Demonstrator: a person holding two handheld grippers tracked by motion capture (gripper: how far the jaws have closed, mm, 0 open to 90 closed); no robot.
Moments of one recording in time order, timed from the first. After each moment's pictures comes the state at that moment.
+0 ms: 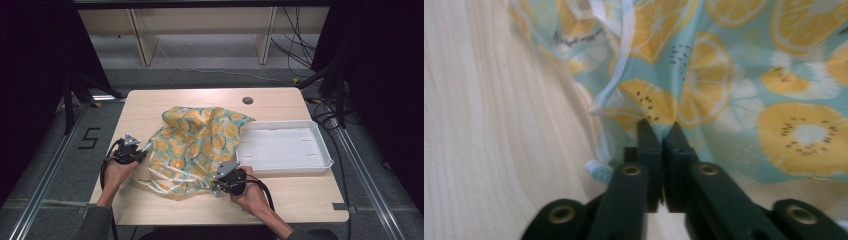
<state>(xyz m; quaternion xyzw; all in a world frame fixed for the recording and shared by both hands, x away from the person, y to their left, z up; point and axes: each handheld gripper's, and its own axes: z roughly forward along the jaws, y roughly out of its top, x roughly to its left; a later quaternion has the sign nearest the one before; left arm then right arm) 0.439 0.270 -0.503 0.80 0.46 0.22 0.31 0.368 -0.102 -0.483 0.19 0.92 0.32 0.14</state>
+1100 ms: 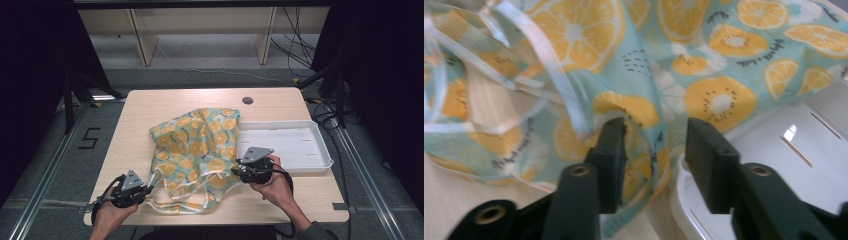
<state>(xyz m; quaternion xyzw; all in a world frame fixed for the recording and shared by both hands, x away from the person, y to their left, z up) 0.318 0.234 -0.493 0.84 0.38 0.18 0.33 0.383 -0.165 -0.453 0.23 0.88 0.37 0.17</state>
